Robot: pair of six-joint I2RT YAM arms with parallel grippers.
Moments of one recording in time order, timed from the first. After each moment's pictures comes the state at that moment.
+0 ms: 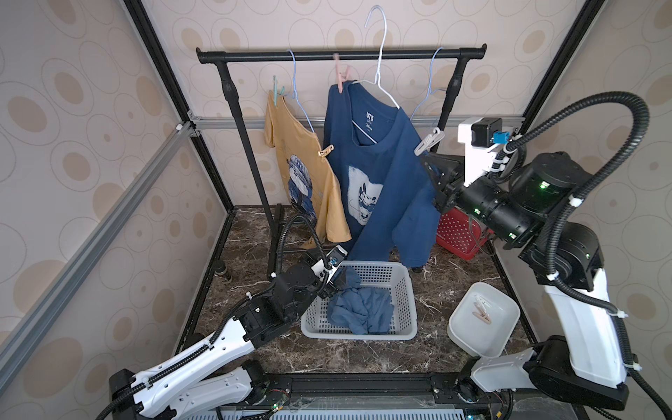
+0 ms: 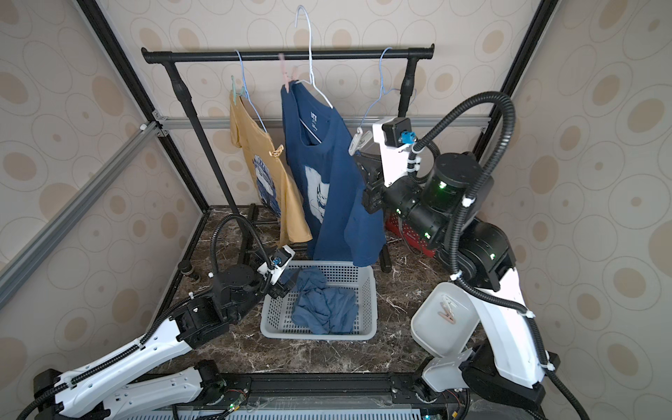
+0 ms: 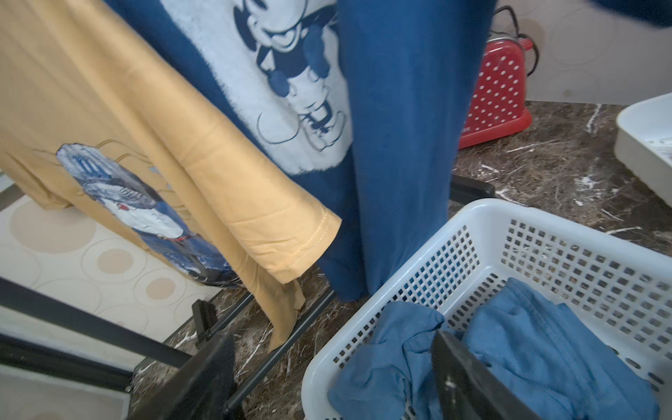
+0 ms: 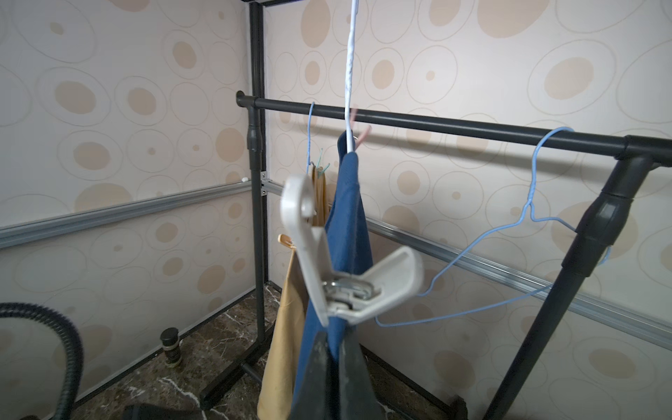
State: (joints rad) left arm -0.90 0.92 0.86 -0.22 -0.45 0.31; right arm 0.74 1.35 2.19 -0.73 0.08 -0.10
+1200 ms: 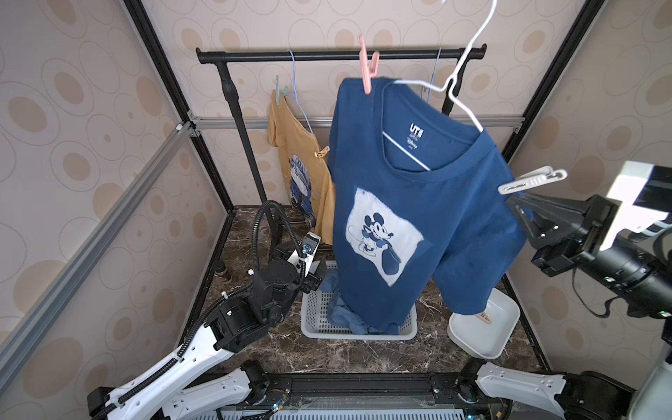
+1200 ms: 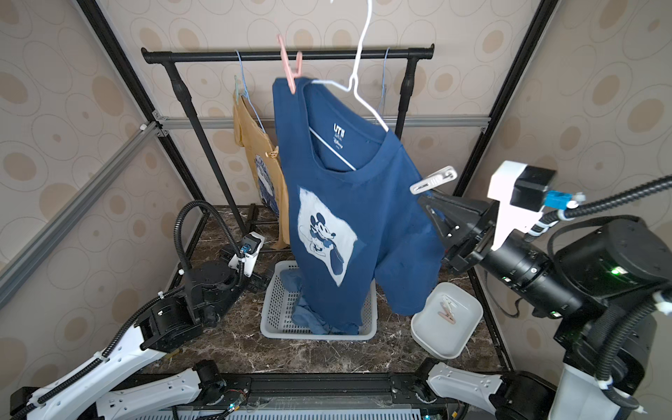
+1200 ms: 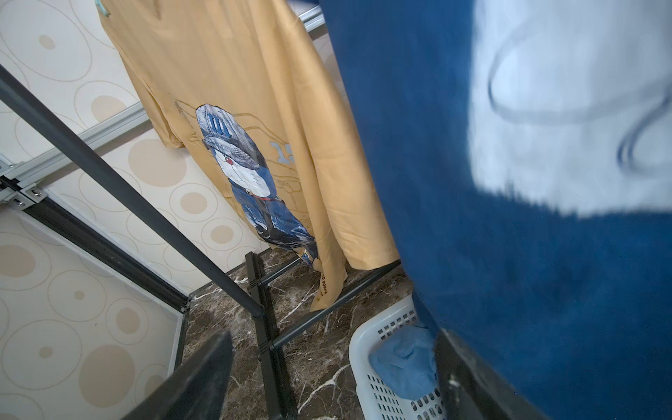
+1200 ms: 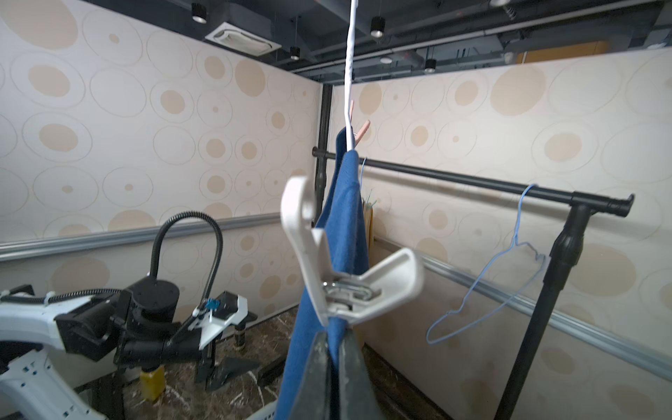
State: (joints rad) left arm -0.90 0.85 1.05 -0.48 -0.62 0.16; right arm 0.74 1.05 2.17 -0.94 -0.10 -0.10
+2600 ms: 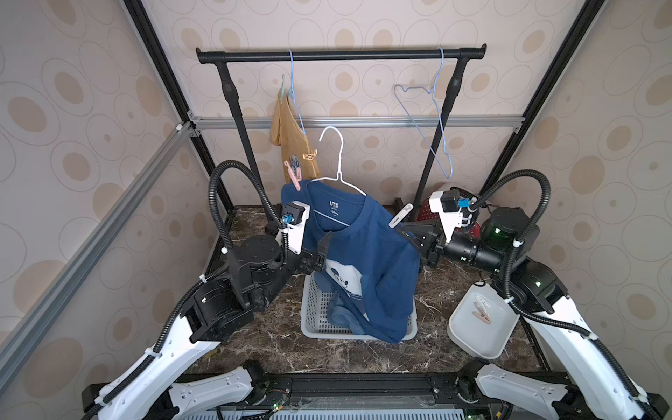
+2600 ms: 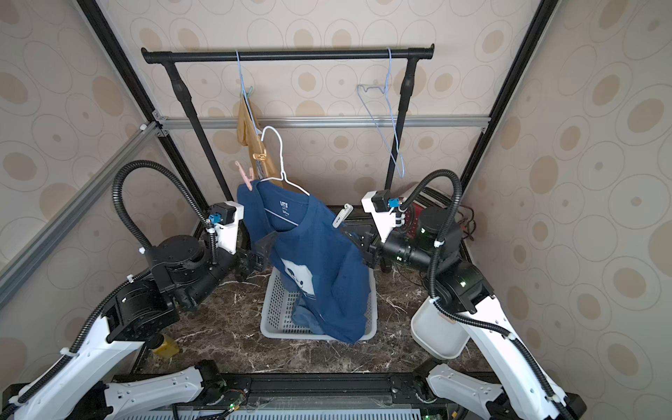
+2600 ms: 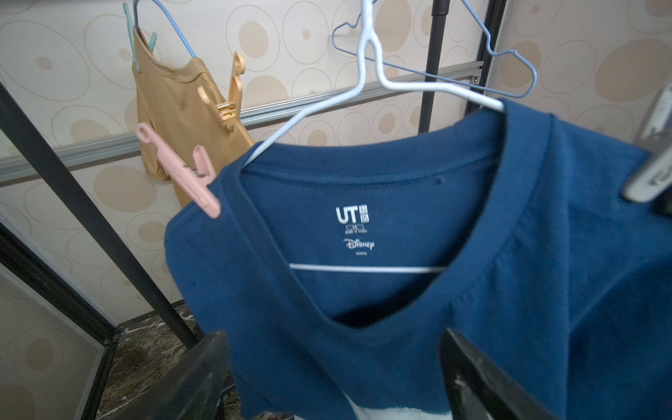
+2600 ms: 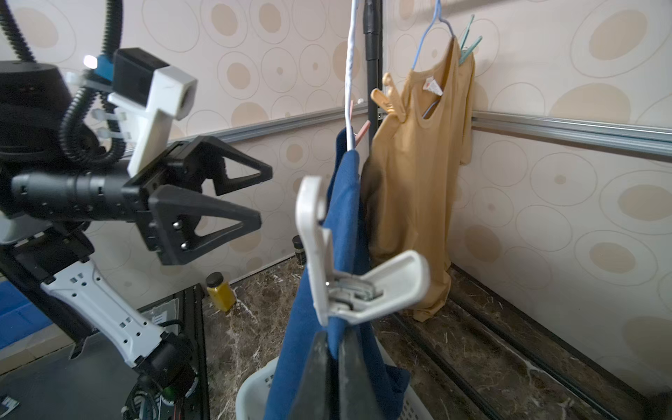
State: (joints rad) left arm -0.90 0.96 1.40 -0.60 -0.51 -0.02; right arm 0.53 1.04 1.40 -0.41 -0.54 0.07
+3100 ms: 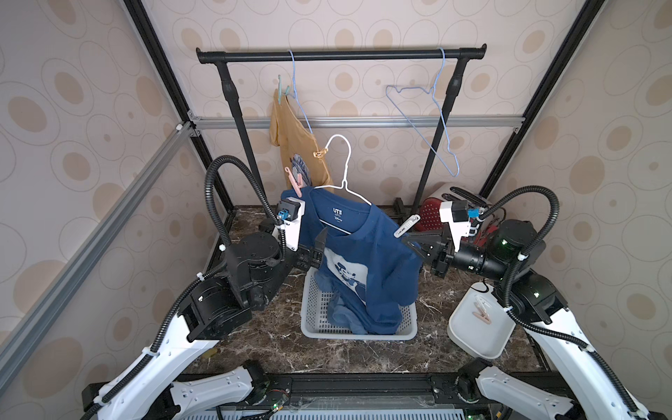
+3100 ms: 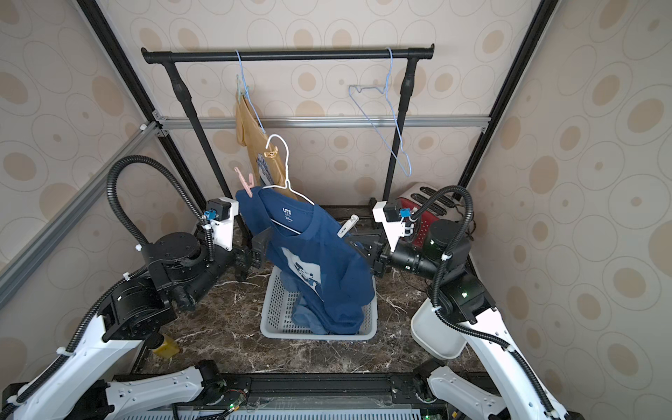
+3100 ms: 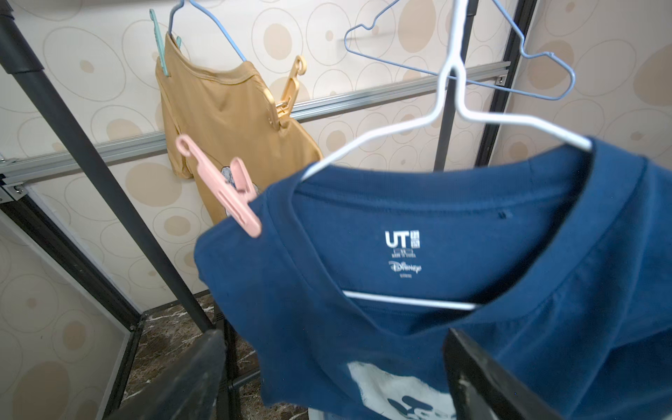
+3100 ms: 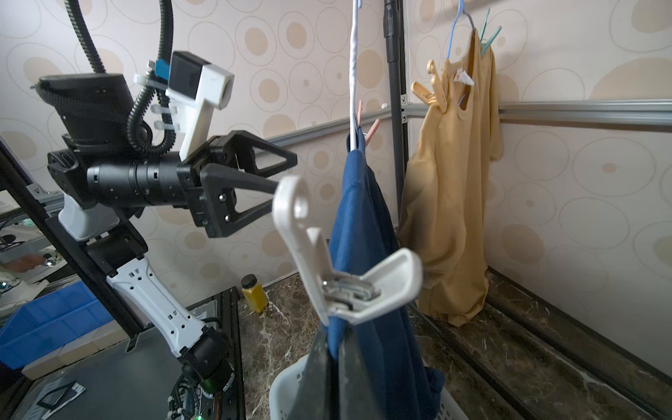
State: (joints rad) left arm -0.90 0.99 1.46 -0.64 -0.57 -0.02; right arm 0.47 0.92 1.22 -0.32 -0.68 0.15
